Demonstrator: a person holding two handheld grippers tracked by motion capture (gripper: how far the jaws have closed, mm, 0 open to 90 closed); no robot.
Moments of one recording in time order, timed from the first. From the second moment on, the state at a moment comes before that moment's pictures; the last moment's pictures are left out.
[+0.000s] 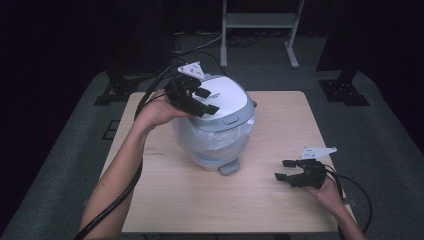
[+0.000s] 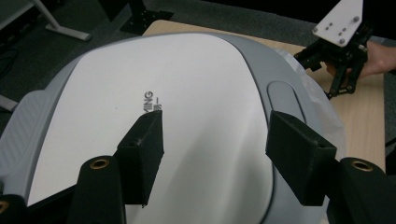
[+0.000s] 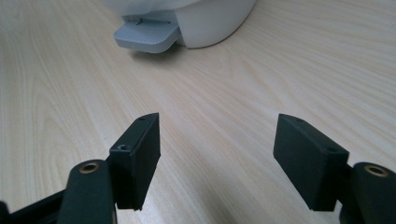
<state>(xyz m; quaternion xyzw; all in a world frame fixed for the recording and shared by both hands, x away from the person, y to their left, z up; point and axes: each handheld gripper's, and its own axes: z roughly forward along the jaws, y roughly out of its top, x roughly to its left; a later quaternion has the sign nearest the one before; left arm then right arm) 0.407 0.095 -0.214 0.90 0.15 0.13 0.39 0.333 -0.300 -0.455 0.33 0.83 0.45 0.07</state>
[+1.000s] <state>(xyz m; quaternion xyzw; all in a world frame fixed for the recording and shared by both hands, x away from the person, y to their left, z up) 0.356 0.154 -0.223 0.88 0.18 0.15 0.41 0.332 -0.307 -0.456 0.35 0.82 0.45 0.08</state>
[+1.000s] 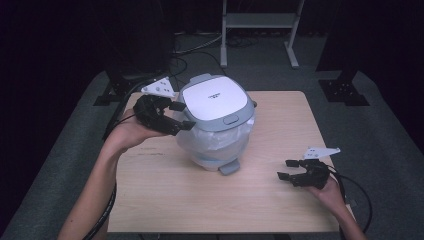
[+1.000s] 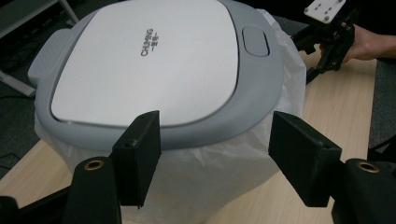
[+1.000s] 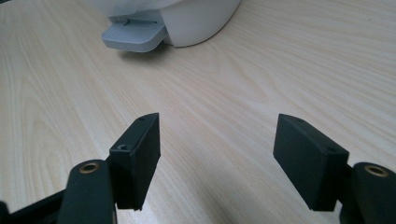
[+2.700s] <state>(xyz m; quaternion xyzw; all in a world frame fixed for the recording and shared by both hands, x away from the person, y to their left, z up) 0.329 0.228 -0.333 0.85 0.27 0.14 0.43 0.329 -0.313 -0.459 0.37 0.82 0.44 0.09</state>
